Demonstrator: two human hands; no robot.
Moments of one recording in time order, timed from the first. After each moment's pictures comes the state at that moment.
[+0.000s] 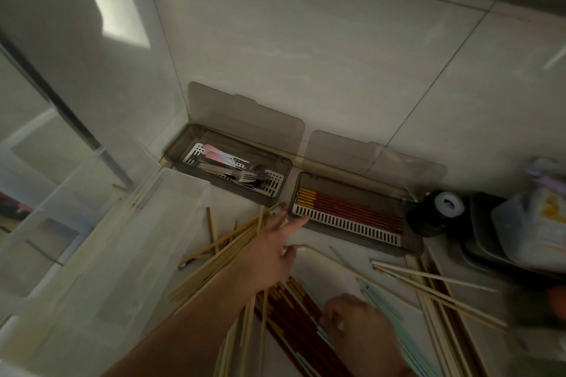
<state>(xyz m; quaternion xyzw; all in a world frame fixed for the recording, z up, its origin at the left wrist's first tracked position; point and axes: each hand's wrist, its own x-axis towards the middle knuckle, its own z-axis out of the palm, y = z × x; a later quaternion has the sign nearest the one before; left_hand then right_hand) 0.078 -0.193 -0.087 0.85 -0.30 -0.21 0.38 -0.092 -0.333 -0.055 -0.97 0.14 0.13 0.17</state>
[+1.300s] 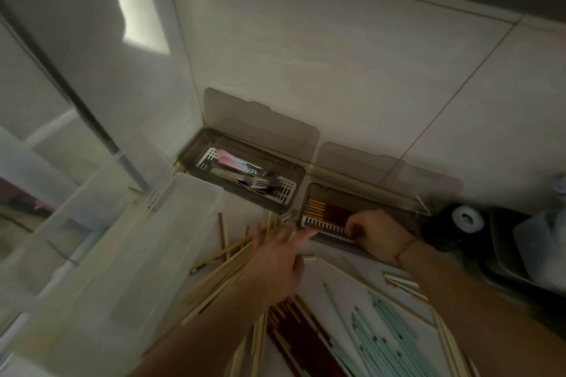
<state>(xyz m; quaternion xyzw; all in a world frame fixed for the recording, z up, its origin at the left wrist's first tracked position) 0.073 -0.191 -0.084 0.91 -0.31 -0.12 0.25 0.057 -0.433 -0.040 -0.97 0.04 0.20 0.14</state>
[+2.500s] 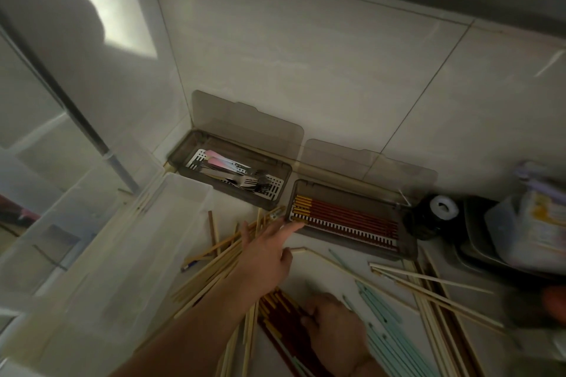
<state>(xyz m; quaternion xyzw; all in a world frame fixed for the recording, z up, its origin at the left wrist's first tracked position) 0.068 -0.193 -0.078 0.91 -0.28 -0.13 0.26 -0.080 -0.304 -0.073 -0.94 0.18 0.15 0.23</state>
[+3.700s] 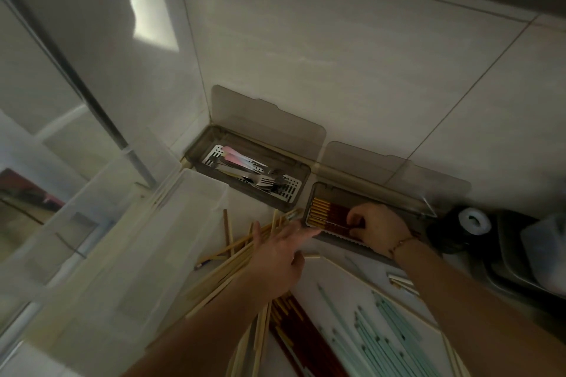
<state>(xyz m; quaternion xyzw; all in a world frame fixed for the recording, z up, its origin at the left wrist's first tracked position) 0.074 -0.187 -0.085 0.90 -0.29 -0.13 0.29 0.065 -0.431 -0.050 -0.97 0.10 0.15 0.17</state>
